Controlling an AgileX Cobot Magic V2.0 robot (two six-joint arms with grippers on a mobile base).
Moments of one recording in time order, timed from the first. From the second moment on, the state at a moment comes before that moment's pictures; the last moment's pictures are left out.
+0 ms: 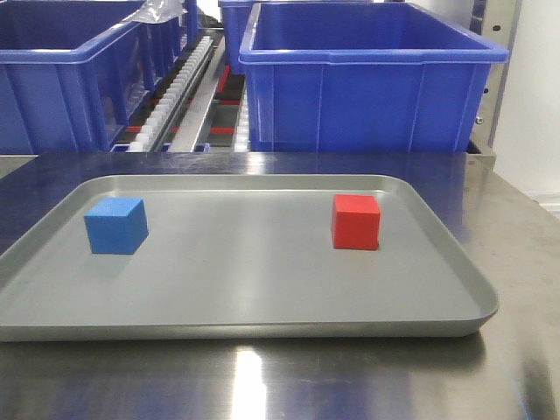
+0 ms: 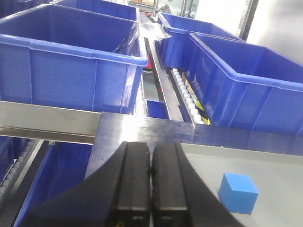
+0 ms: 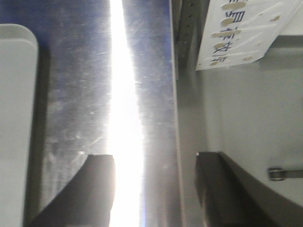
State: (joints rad) left arm -0.13 -0.01 0.01 0.07 0.03 -0.27; right arm 0.06 1.17 -0.78 0.09 0.54 0.11
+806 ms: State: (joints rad) left arm -0.13 -0.01 0.01 0.07 0.03 -0.27; right arm 0.36 1.51 -1.15 0.18 0.70 0.11
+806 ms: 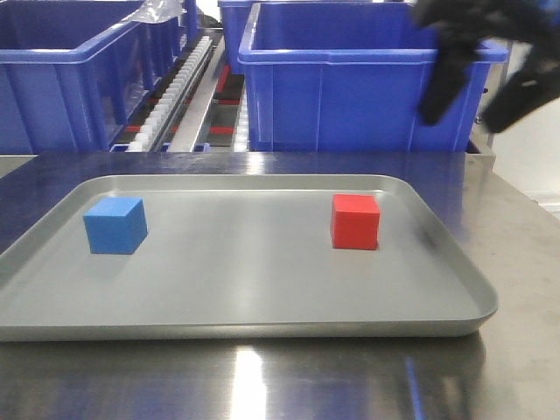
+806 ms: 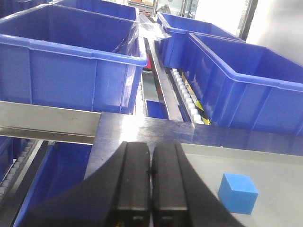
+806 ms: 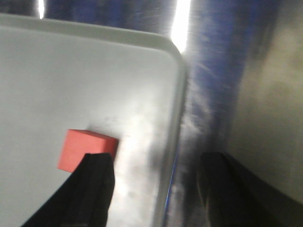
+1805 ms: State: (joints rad) left arm -0.13 -0.01 0.01 0.07 0.03 -0.27; right arm 0.50 1.79 -1.32 0.19 0.78 0.11
